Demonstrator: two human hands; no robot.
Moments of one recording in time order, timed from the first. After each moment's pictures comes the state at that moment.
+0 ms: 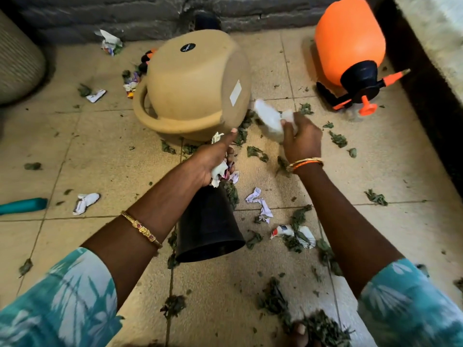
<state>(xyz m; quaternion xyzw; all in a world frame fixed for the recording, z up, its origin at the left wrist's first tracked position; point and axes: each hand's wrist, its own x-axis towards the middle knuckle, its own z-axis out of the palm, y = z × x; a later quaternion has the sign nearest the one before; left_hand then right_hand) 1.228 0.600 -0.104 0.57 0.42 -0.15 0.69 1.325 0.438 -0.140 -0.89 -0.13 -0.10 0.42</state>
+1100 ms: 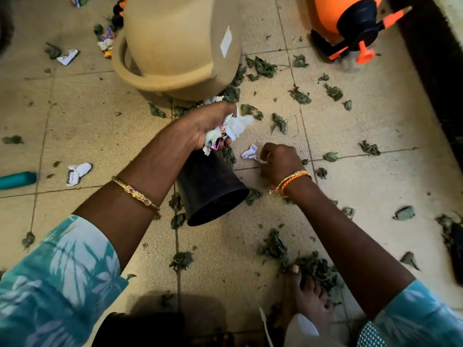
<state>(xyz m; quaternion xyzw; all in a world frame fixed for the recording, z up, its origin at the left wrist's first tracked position) 1.211 0.587 -0.075 0.66 0.35 -0.26 0.61 1.213 0.417 -0.155 -0.94 -0.18 0.19 0.24</state>
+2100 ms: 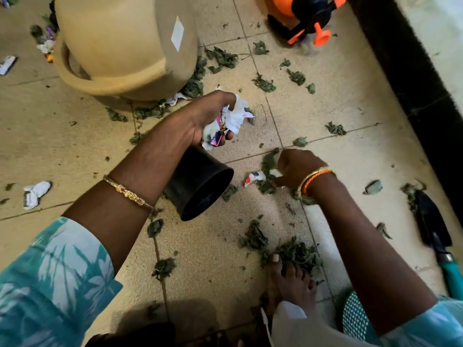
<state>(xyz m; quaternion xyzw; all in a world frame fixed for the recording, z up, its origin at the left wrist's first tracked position) 1.235 0.541 -0.074 0.65 0.27 -0.35 0.62 1.204 0.341 -0.119 -0.94 -0.08 0.32 0.08</state>
